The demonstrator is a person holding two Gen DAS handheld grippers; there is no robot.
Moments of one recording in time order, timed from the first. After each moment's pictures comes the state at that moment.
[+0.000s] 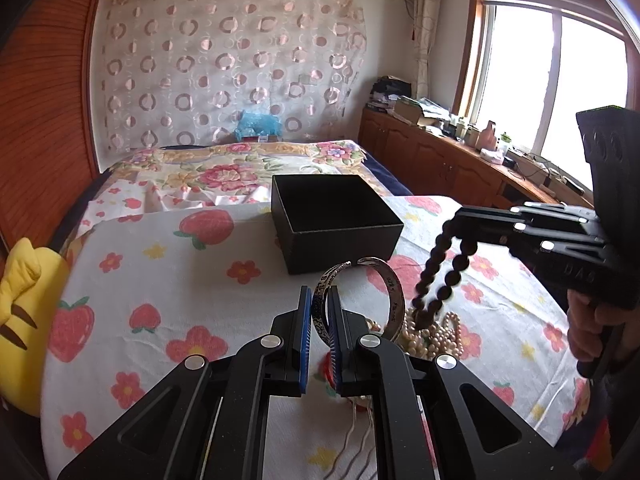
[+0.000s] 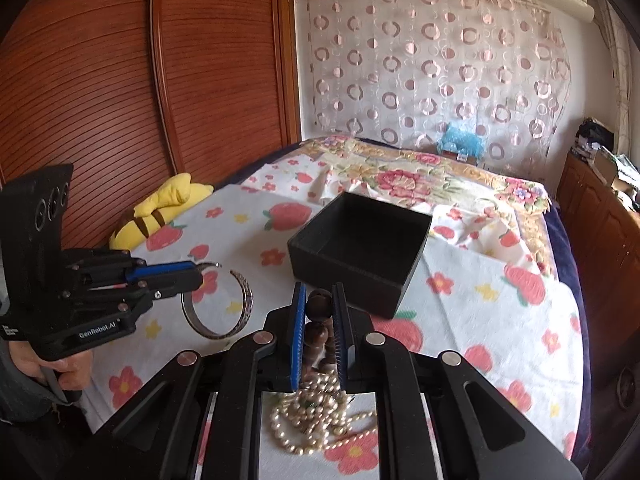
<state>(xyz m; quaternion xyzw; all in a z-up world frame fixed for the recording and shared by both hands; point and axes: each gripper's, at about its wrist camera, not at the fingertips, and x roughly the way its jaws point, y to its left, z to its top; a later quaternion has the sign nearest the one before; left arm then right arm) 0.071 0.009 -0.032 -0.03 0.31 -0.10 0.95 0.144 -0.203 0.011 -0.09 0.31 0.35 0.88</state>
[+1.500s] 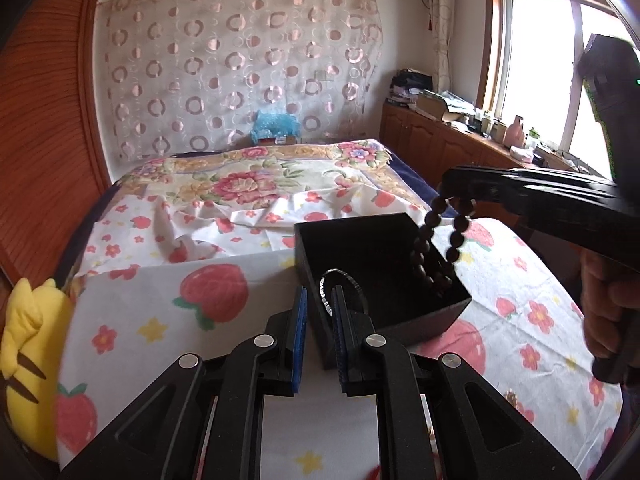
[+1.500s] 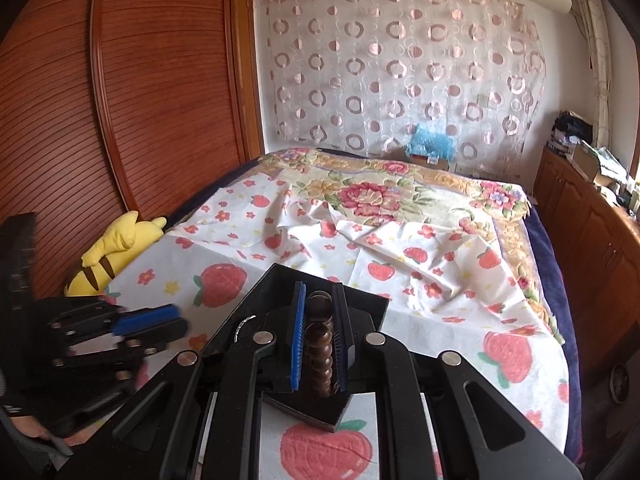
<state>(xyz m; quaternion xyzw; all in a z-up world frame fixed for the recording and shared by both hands) 0.168 0.015 -0.027 -0.01 0.32 -0.06 0.95 0.270 -0.168 0.025 -0.07 0.32 0.29 0.90</state>
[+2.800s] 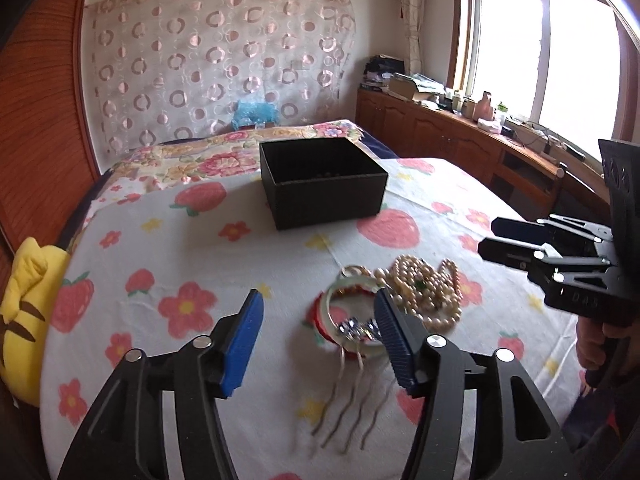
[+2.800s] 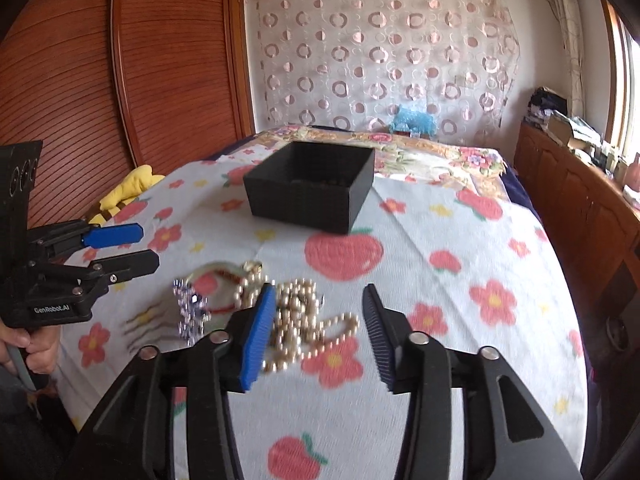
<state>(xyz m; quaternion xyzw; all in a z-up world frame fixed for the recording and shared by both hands) 0.038 -0.010 -0.059 0.01 0.33 -0.10 0.94 0.089 -0.247 -0.052 -0.06 0.33 0.26 0.91</state>
